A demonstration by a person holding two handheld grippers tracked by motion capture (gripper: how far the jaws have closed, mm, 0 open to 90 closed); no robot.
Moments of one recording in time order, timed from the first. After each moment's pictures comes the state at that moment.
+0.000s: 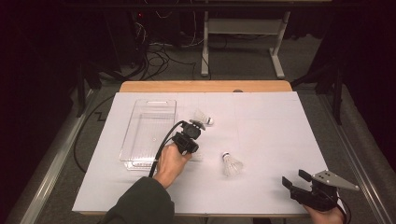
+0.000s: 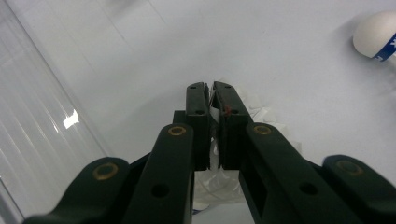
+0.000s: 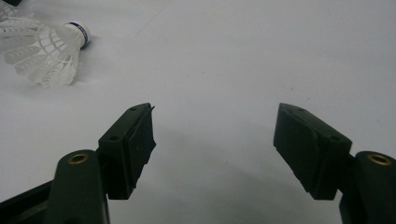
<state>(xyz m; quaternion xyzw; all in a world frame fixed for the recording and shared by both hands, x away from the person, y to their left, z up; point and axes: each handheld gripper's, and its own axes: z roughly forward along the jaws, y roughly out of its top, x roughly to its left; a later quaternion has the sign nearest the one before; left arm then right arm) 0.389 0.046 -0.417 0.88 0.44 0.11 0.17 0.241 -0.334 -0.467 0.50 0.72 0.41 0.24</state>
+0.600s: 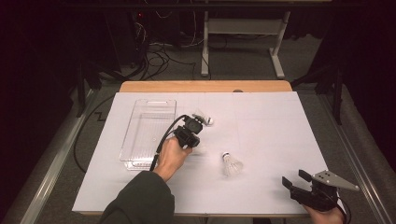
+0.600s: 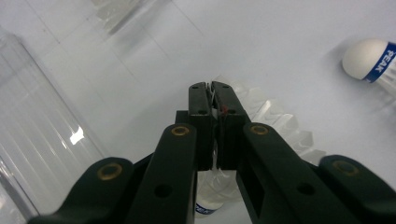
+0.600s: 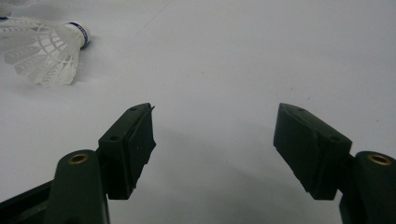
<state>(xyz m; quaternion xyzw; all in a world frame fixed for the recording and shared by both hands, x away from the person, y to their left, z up) 0.402 0.041 -0.404 0.89 0.40 0.12 0.18 0.241 -0.334 -0.467 0.50 0.72 0.41 0.24</state>
